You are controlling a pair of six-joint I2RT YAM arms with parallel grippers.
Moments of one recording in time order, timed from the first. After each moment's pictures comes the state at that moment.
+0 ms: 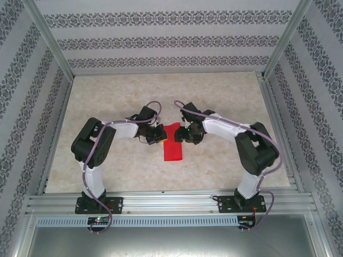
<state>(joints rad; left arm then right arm) -0.47 1.92 1.05 -0.19 0.52 -0.82 0.57 1.73 1.15 -0.66 -0.24 0.57</state>
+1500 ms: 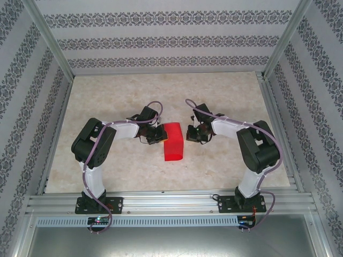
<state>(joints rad) -0.48 1.93 1.04 -0.19 0.48 -0.80 0.43 1.76 1.01 -0.46 -0.32 0.54</state>
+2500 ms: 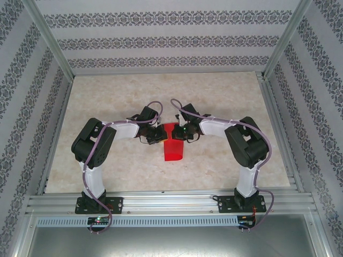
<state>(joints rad) -0.48 1.94 1.04 -0.19 0.48 -0.80 0.54 1.91 1.10 -0.28 -0.42 0.57</state>
